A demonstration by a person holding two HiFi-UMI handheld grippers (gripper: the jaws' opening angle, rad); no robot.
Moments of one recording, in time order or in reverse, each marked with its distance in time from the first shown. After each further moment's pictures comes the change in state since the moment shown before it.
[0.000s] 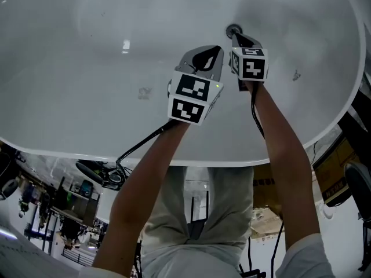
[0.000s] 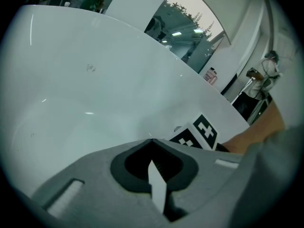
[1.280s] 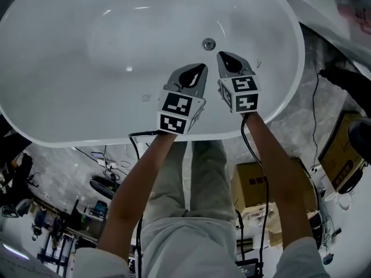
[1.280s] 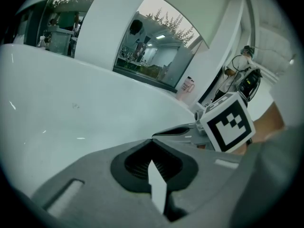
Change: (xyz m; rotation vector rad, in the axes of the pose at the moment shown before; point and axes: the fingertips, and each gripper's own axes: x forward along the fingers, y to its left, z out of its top) left arm -0.105 -0.136 0.076 0.143 -0.026 -0.061; right arm -0.254 0.019 0.061 0.015 -0.285 0.081
